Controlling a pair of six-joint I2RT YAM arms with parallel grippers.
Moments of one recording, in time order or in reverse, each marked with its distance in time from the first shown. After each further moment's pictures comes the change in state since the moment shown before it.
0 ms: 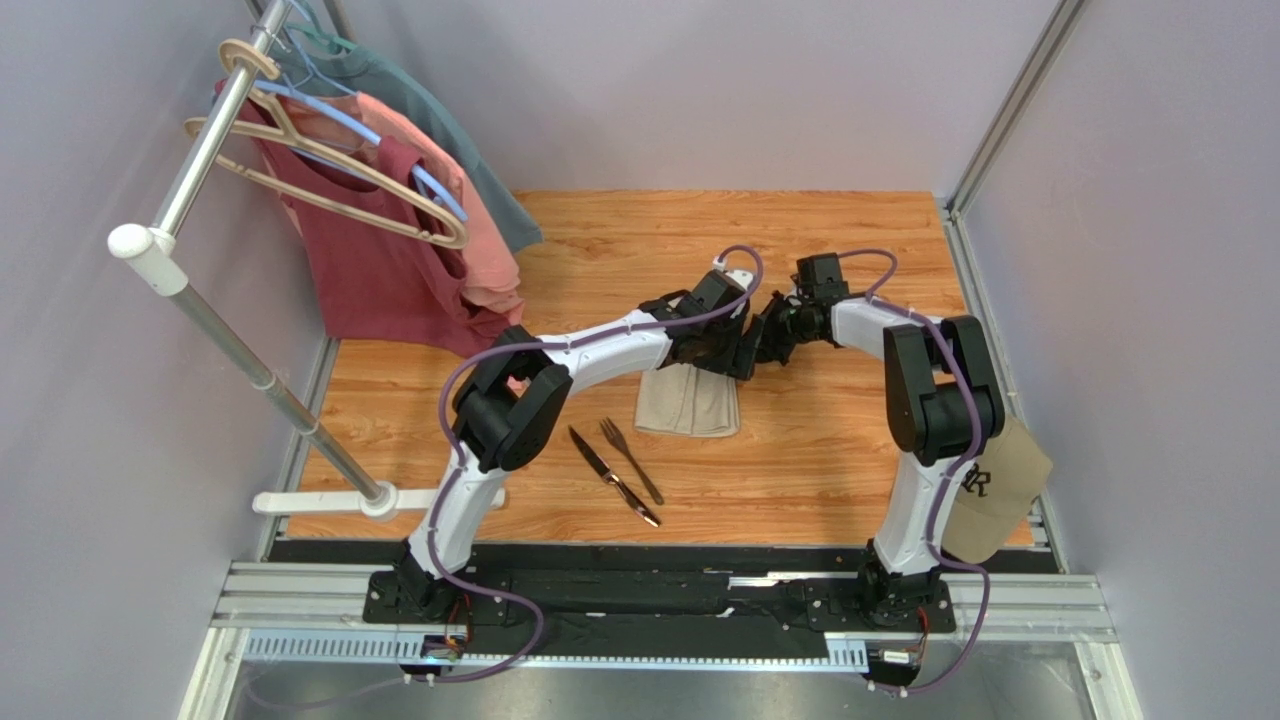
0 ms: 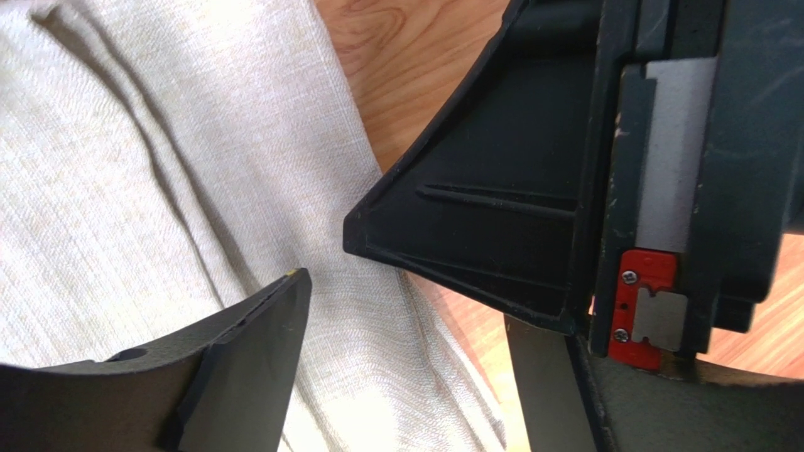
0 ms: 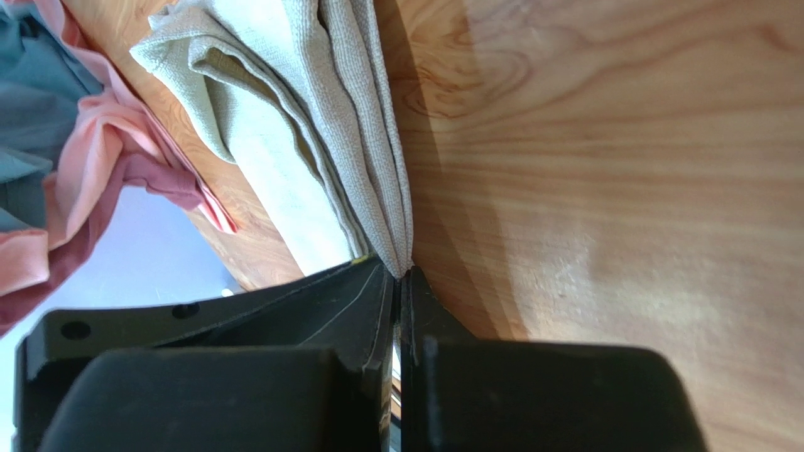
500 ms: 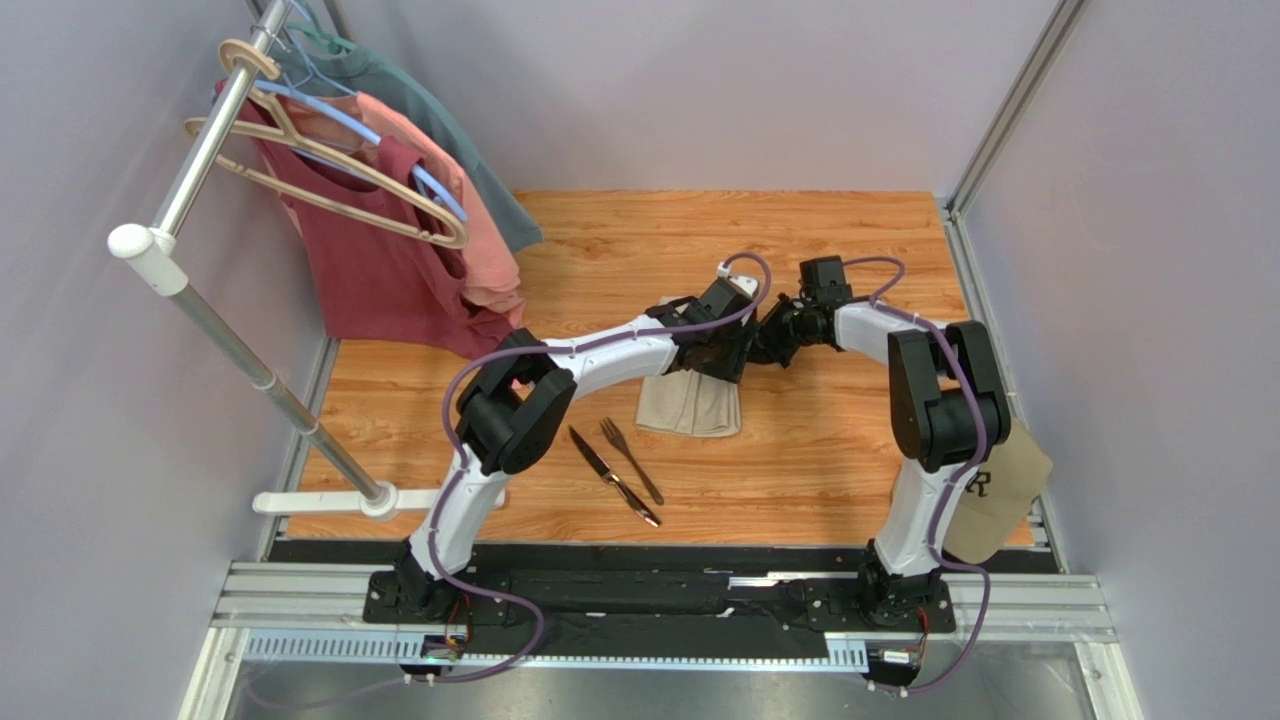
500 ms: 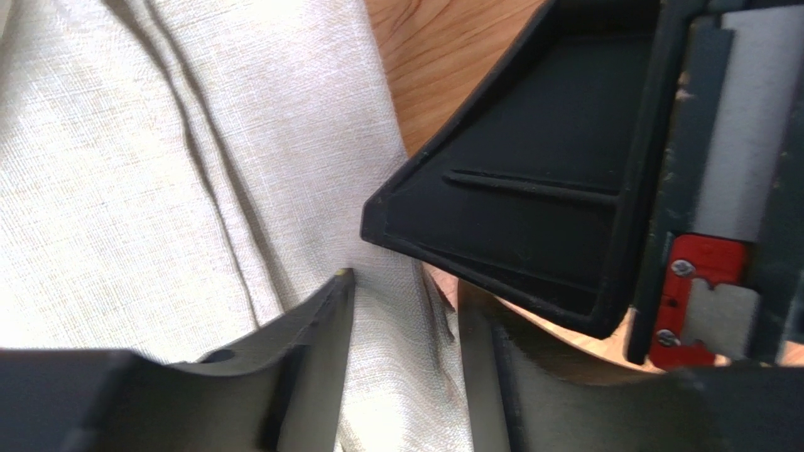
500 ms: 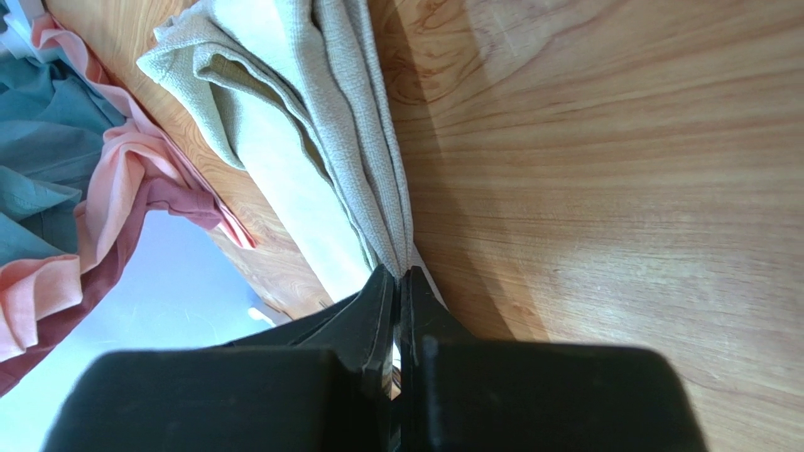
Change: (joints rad) left arm -0.028 0.003 0.004 -0.027 -0.084 0.015; right arm -0.001 -0.043 -0.040 0.008 0.041 0.093
